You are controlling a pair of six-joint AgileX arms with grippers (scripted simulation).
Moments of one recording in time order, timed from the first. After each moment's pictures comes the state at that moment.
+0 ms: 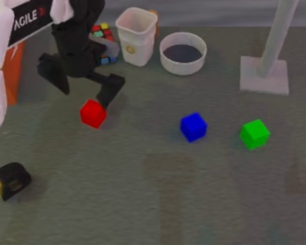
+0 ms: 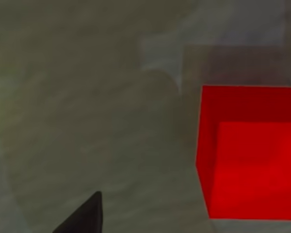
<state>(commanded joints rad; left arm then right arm) -0.31 2.43 2.06 -1.20 0.01 0.20 0.00 0.00 0.00 0.00 0.00 0.00</state>
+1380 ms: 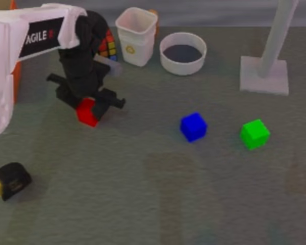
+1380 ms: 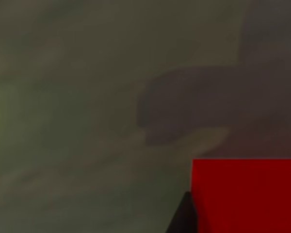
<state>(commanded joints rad) -0.31 2.50 1.91 -0.98 0.01 0.20 0.00 0.00 0.00 0.00 0.00 0.00</state>
